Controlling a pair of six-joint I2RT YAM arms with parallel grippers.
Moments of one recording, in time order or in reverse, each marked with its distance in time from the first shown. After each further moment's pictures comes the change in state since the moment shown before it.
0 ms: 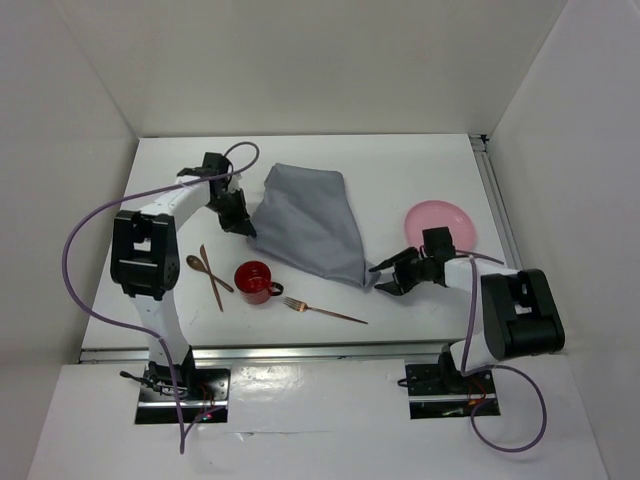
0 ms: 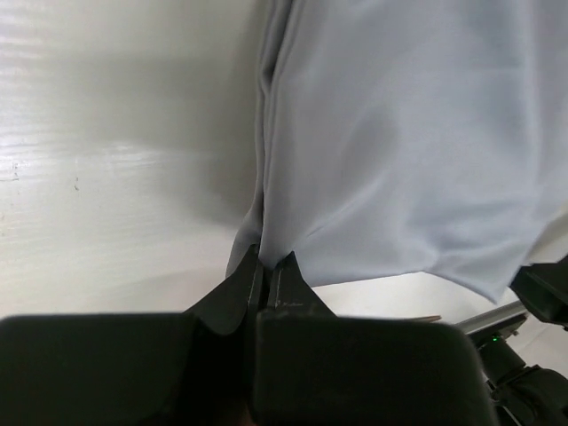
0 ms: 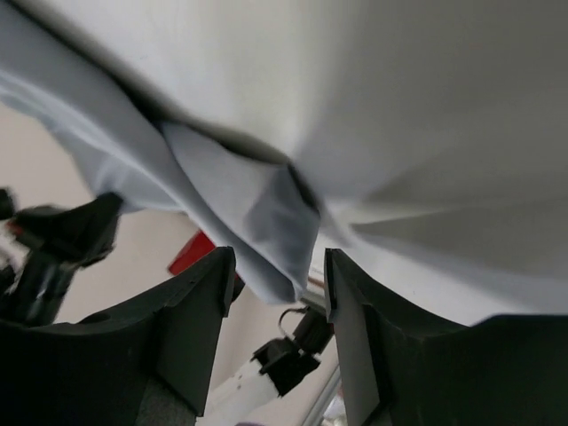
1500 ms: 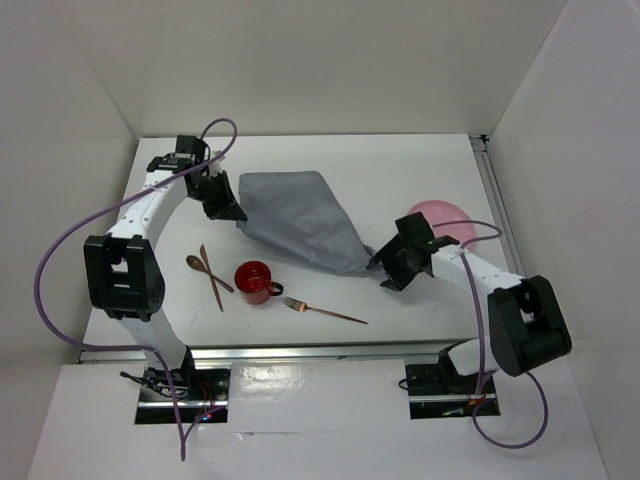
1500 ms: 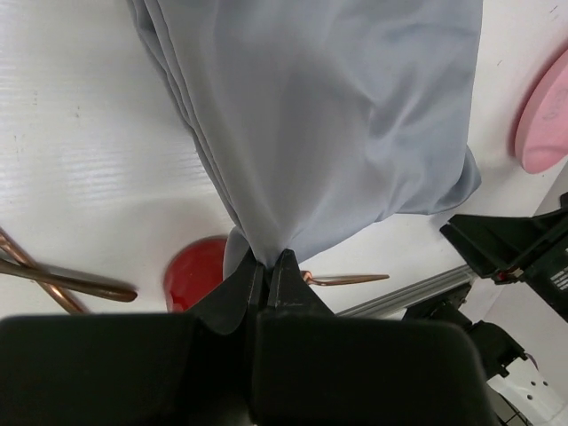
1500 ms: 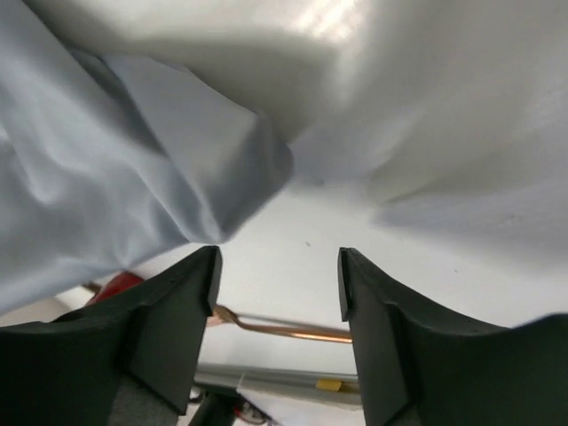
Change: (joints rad) left arm 0.067 -0.198 0.075 -0.129 0.088 -0.003; right arm 0.253 -0.016 0.263 -0.338 0.479 -0.126
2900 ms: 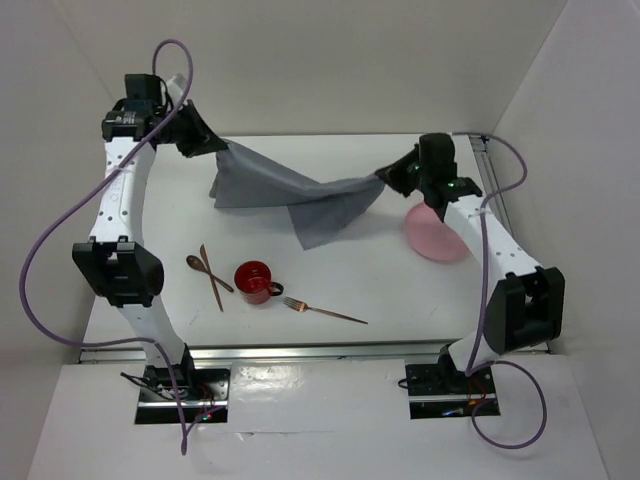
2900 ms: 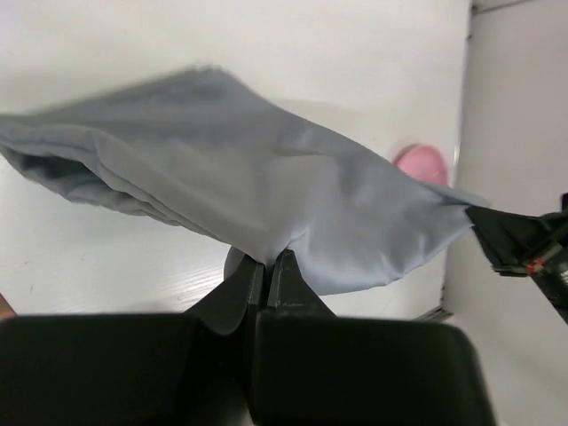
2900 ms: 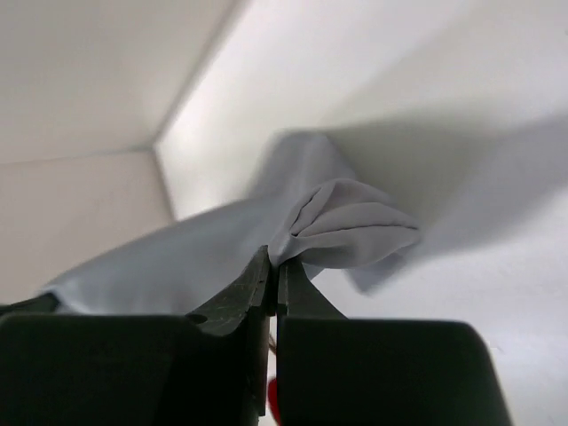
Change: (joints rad) left arm 0.080 0.122 0.565 -0.085 0.064 -0.023; right arm -0.124 0.097 0.436 0.146 -0.022 -0.095
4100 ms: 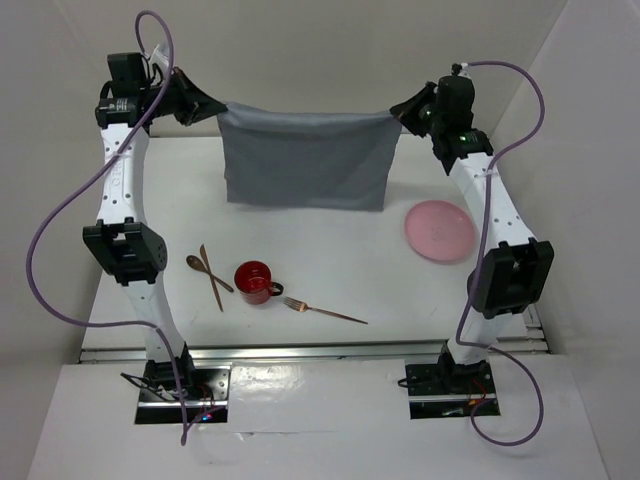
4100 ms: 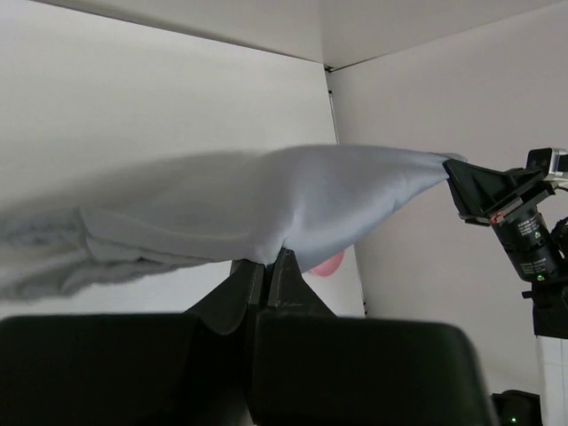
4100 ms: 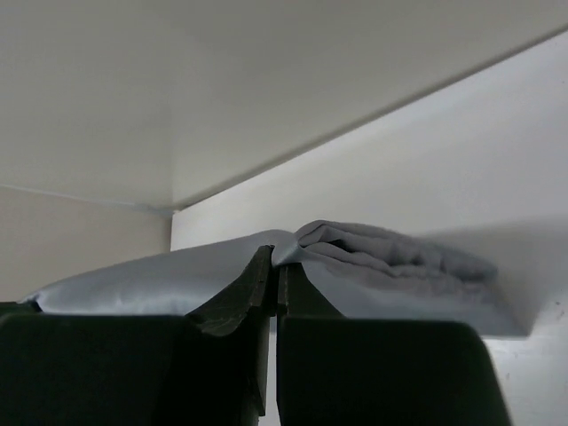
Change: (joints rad) left arm 0.104 0.206 0.317 0.193 0.316 -0.163; right arm -0.076 0.222 0.572 0.004 0.017 -0.317
